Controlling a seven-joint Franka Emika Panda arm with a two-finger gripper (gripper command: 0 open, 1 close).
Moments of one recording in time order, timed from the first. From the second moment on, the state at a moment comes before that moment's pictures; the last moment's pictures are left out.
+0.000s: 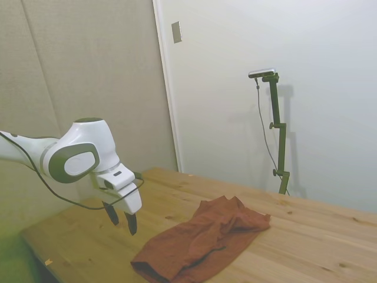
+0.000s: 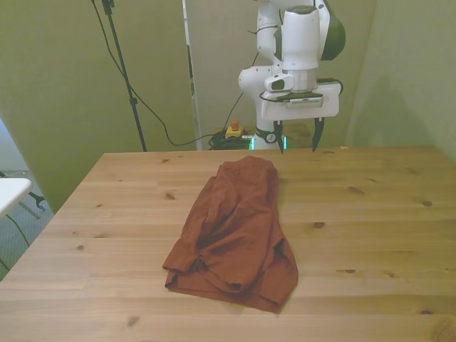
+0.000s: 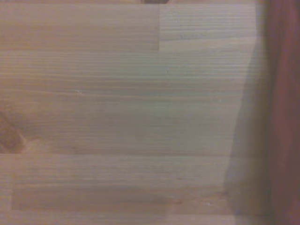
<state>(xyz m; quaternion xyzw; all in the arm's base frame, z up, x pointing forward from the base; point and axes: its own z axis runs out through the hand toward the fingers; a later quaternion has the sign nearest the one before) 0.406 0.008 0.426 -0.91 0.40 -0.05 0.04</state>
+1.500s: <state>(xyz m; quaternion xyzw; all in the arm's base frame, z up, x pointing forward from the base) 0.390 -0.254 0.366 -0.85 0.40 0.06 0.33</state>
